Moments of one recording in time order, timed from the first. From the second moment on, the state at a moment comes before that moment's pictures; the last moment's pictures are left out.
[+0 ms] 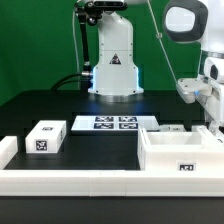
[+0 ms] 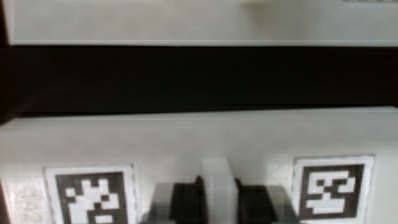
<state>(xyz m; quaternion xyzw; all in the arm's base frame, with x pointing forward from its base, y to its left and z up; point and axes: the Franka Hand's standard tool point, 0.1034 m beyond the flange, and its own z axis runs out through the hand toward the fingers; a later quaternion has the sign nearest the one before) 0.438 0.199 0.014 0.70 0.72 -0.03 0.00</state>
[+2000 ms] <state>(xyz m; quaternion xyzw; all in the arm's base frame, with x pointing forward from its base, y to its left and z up) 0.453 0.124 0.069 0.69 0.72 -0.08 0.04</state>
